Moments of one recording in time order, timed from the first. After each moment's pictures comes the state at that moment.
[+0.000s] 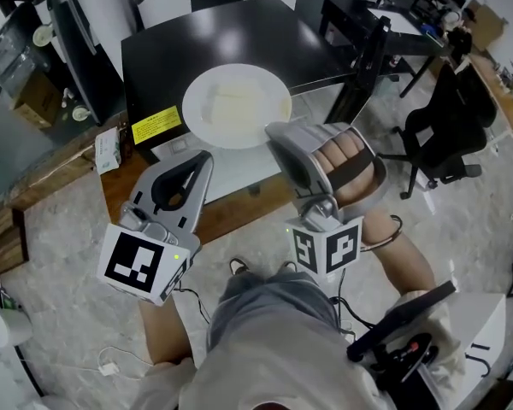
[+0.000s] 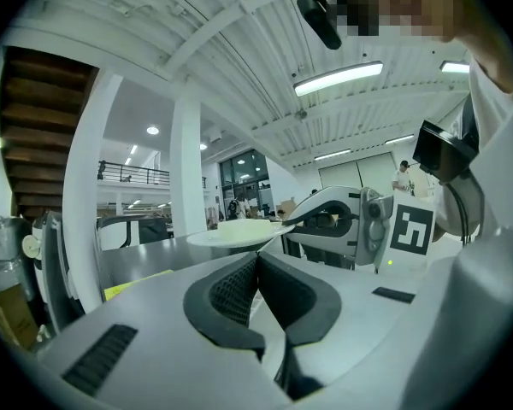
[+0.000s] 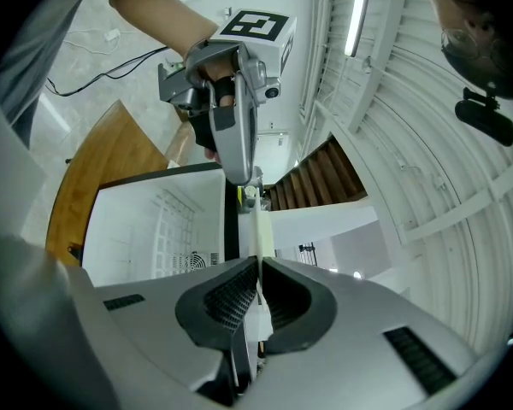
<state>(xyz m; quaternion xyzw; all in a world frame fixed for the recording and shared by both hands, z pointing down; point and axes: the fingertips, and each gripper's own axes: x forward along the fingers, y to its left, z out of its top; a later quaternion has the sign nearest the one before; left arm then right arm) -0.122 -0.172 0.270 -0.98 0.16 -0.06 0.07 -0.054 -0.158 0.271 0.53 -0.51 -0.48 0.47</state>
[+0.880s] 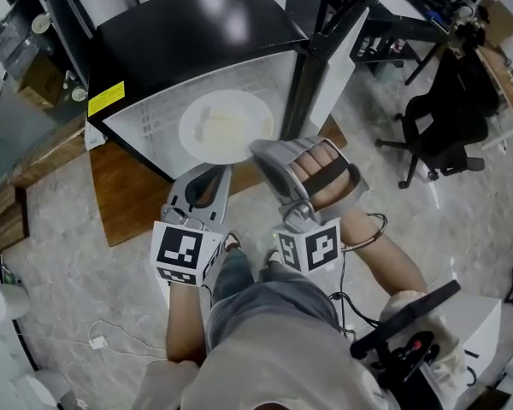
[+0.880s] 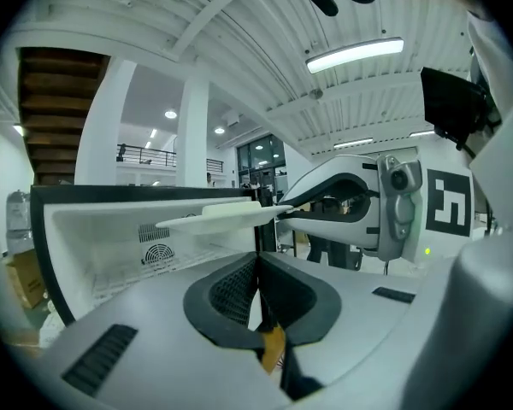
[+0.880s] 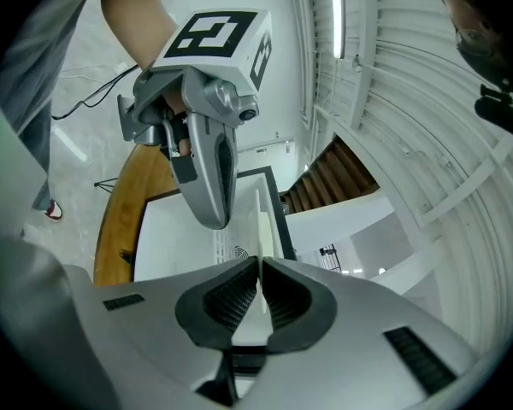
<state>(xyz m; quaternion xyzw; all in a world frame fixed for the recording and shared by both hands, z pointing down) 0.026 -0.018 0.371 -0.97 0.22 -0.10 0.02 0.053 -0.007 0.342 0.49 -0.59 -0.45 0.46</state>
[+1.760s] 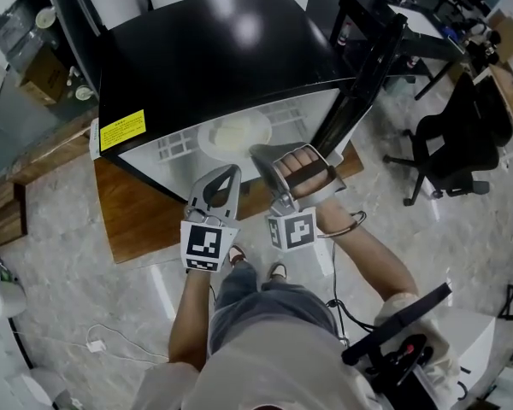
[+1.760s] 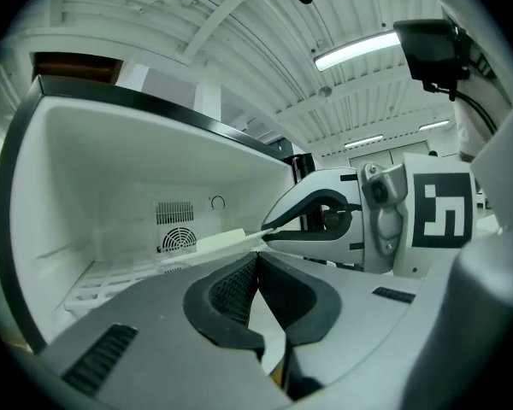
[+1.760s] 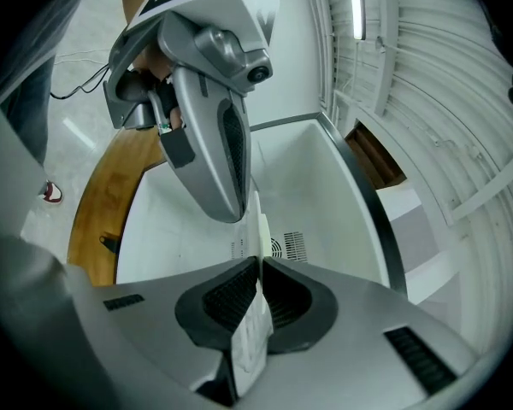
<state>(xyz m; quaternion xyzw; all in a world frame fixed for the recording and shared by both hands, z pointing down) 0.038 -0.239 0.455 -0.96 0.25 -0.07 0.04 0.066 -0.252 0.448 0.47 -0.59 -0.43 0.50</state>
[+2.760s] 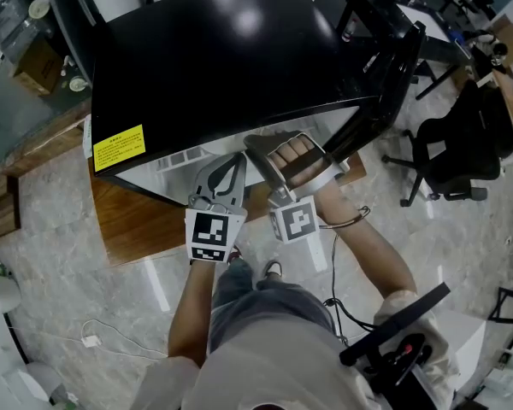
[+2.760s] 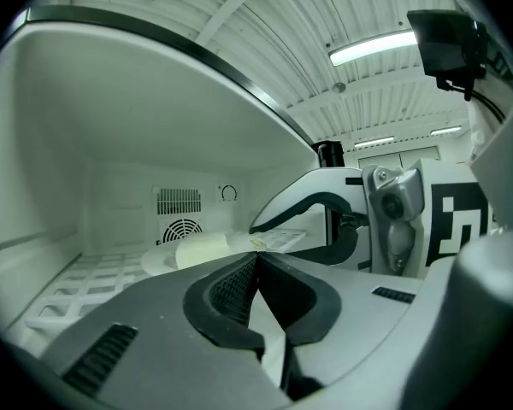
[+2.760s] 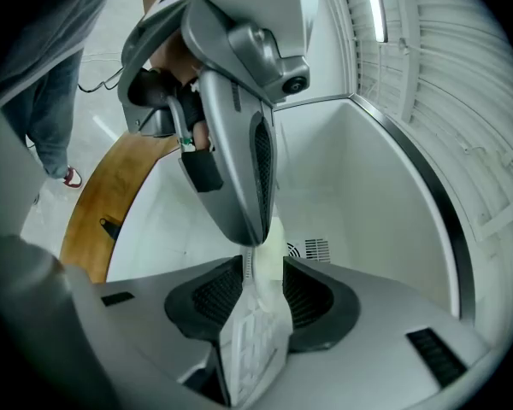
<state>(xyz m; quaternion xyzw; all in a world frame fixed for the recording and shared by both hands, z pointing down) 0.077 -0.326 0.481 -0.96 0.27 -0.08 0.02 0.082 -0.338 0.489 0.39 -0.60 -0.45 0.54</state>
